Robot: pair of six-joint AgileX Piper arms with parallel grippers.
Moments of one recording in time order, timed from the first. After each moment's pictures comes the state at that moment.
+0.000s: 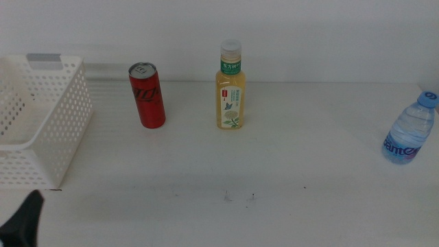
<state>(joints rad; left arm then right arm) -0.08 0.18 0.00 -0.06 -0.01 0.03 0.01 0.00 0.00 -0.02 0.21 -0.04</state>
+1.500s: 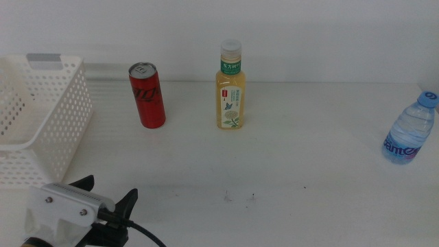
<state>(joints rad) -0.31 1.56 0.00 0.02 -1.20 -0.03 0.01 0.00 0.00 -0.02 0.21 -0.04</state>
